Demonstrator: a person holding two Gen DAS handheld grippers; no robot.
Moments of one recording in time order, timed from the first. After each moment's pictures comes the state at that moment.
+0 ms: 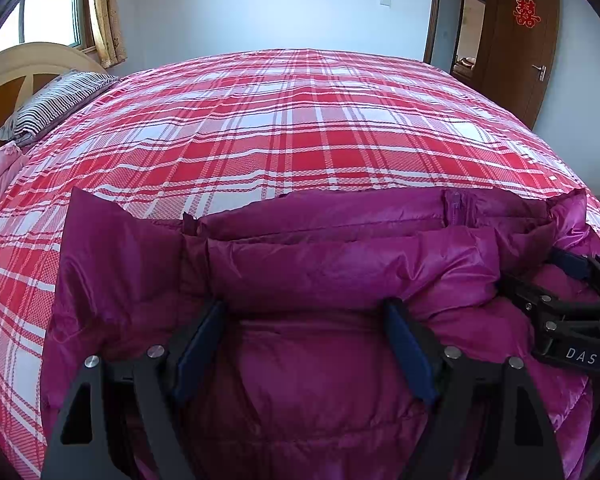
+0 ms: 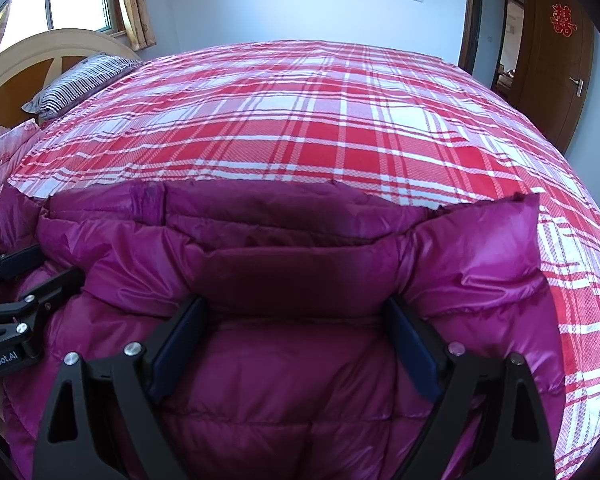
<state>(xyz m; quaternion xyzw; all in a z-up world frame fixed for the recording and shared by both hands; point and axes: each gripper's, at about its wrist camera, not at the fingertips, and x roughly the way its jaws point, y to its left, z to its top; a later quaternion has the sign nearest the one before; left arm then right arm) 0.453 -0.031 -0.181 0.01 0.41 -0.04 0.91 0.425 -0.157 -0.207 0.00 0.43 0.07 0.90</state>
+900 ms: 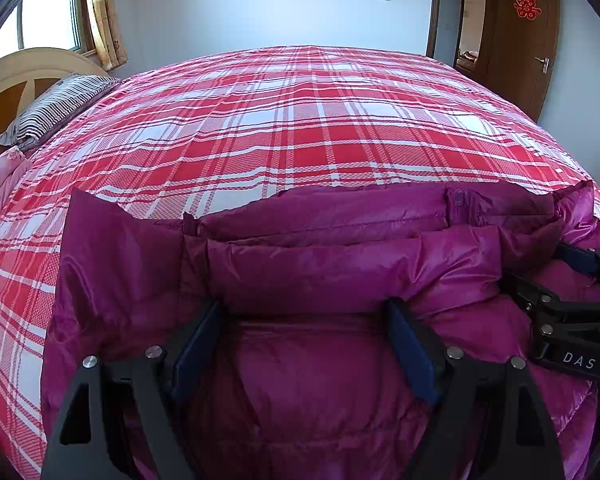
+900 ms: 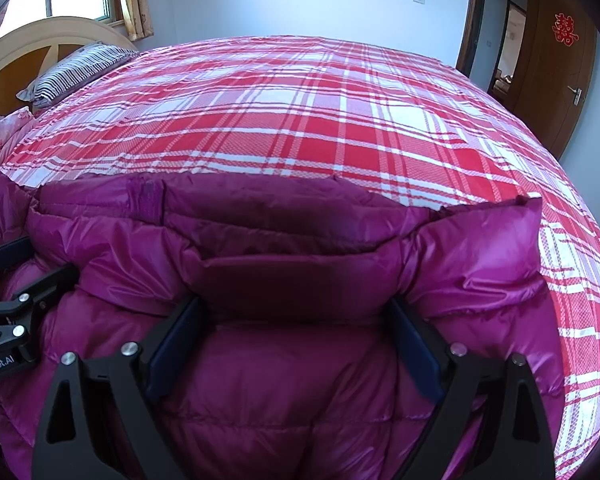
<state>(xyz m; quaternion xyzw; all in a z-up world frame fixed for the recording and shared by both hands) 0.453 -0.035 -0.183 0.02 0.42 -0.03 0.91 0.427 -0.150 -0.210 -0.02 0.43 0.06 0.90</state>
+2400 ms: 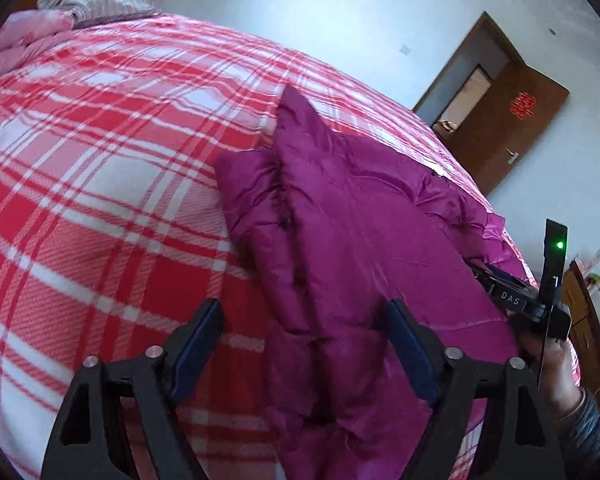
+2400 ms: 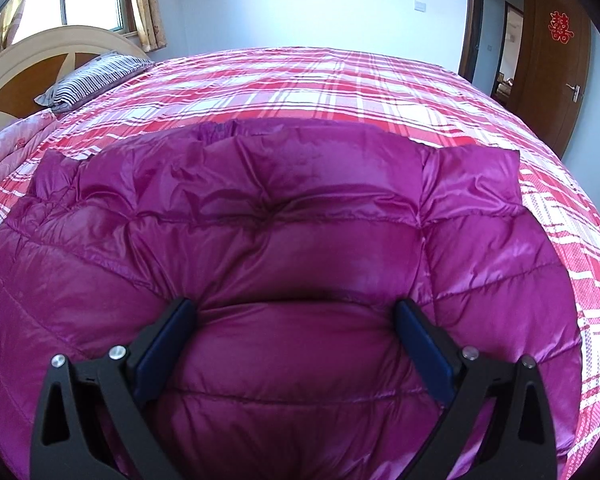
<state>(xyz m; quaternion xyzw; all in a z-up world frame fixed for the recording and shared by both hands) 0.306 0.108 -0.189 -0.19 0.40 -0.12 0.89 0.366 -0.136 -0.207 -0.01 0.41 0.07 0.91</state>
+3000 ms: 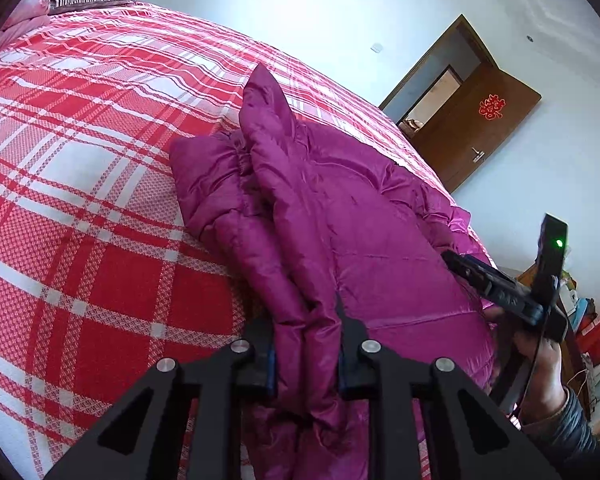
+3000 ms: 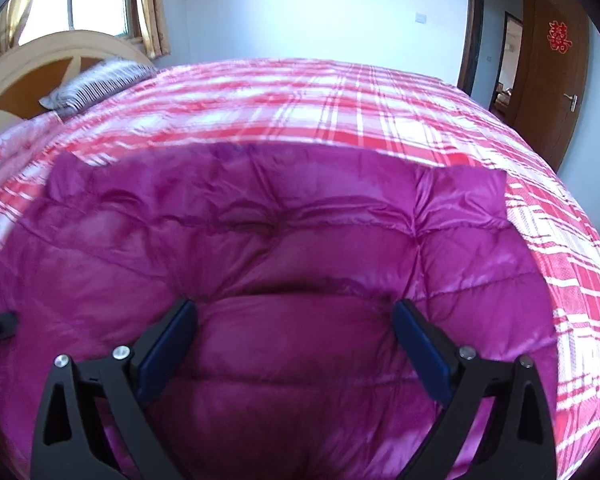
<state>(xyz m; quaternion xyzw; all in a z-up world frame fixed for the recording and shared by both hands) 0.305 0.112 -0.194 -0.23 0.39 -0.18 0.87 0.344 -0.130 -0.181 -0.01 0.39 0.09 0.92</state>
